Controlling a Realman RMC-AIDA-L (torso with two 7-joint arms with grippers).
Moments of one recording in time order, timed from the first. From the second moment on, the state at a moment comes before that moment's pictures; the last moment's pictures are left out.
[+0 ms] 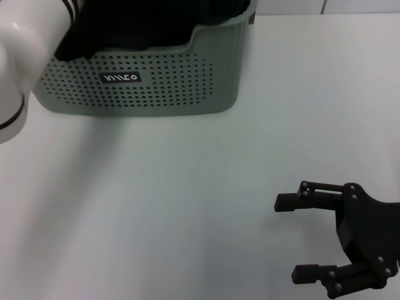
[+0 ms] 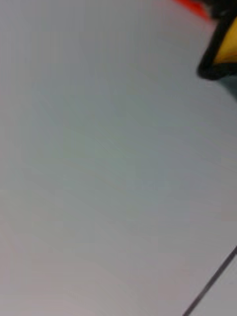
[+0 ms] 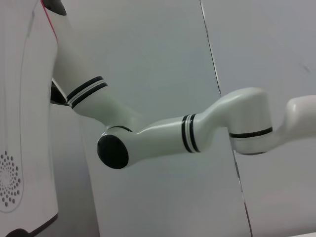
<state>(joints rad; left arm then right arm) -0.47 -2.10 1.73 1.22 1.44 -0.18 -0.90 0.42 2.03 -1.18 -0.52 -1.50 -1.98 1.05</state>
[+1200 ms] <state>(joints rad) -0.49 -2.10 2.02 0.97 2.19 -0.66 -1.65 0.43 2.03 -1.17 -0.51 -1.49 -1.96 1.05</state>
